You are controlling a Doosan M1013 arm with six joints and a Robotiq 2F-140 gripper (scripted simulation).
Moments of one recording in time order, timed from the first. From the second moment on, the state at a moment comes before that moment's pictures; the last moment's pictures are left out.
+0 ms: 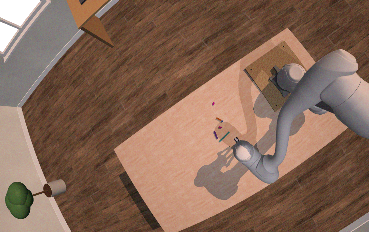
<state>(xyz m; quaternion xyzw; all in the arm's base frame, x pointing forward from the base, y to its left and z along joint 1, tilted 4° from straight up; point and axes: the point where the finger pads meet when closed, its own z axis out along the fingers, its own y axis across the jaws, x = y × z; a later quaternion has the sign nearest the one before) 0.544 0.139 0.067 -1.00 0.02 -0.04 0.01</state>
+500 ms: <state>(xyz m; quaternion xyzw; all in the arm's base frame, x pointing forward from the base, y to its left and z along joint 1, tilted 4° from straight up) 0.544 0.139 0.060 -1.00 0.02 -0.04 0.01</state>
